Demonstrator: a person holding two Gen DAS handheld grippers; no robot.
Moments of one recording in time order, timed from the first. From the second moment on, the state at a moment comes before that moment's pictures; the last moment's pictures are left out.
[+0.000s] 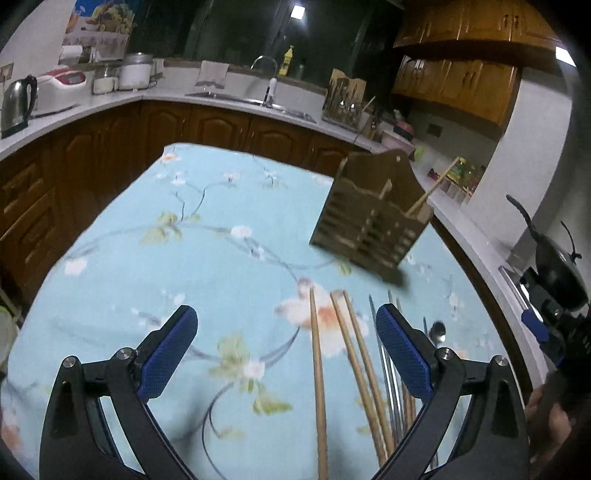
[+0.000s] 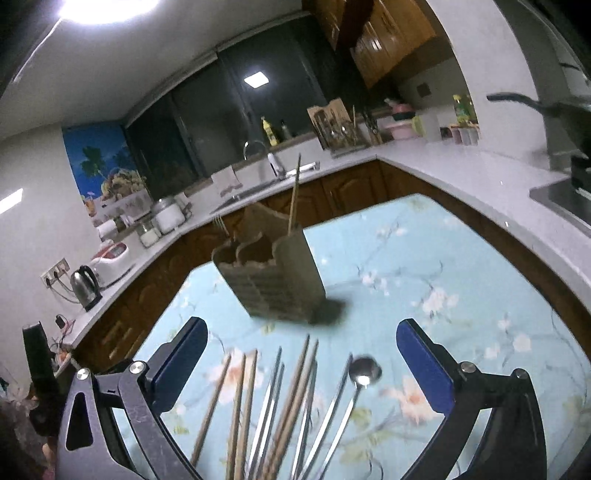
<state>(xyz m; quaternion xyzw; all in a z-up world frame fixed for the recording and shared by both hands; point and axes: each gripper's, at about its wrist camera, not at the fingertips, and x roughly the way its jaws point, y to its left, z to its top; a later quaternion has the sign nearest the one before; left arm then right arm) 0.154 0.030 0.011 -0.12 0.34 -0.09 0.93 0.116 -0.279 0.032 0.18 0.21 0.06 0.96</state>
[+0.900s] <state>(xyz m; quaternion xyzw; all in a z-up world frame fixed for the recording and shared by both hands) 0.190 0.004 -0.019 -0.08 0.42 -0.10 0.90 0.165 -0.247 -0.008 0.15 0.34 0.10 0.92</state>
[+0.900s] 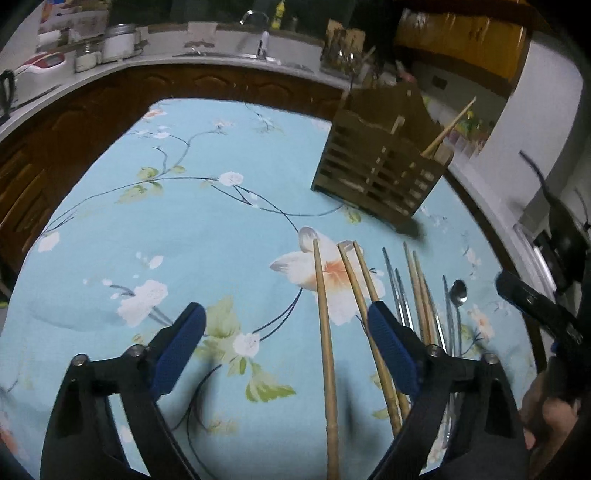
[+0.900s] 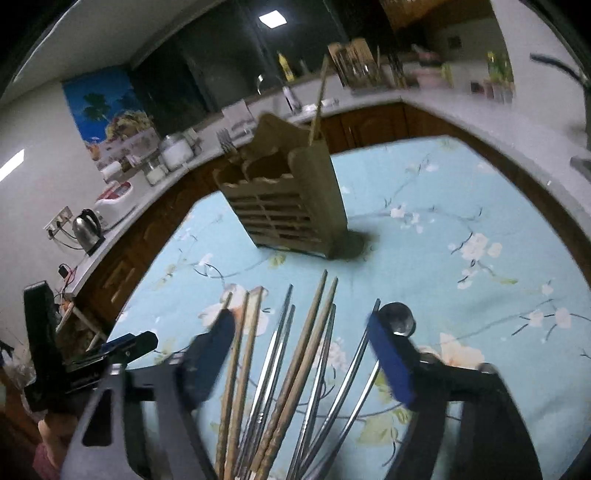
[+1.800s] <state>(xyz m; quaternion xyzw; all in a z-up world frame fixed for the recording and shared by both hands) 0.276 -0.062 -0.058 0.02 0.49 -0.14 0.86 0.273 -0.226 -0.066 0.09 0.46 0.07 0.88</state>
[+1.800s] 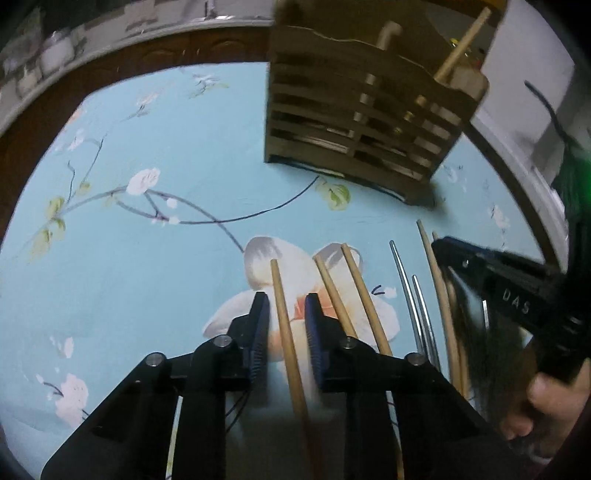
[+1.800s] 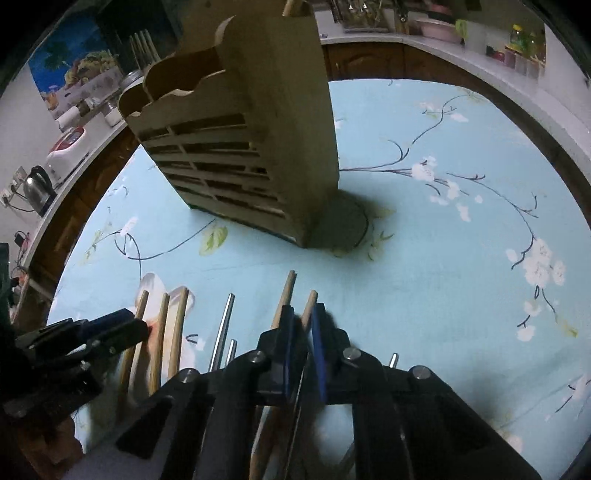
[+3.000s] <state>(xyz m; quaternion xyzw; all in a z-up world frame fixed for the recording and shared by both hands) 0.162 0.027 0.106 -0.12 0.33 -0.19 0.92 0.140 -0.261 0.105 0.15 0.24 0.13 0.95</state>
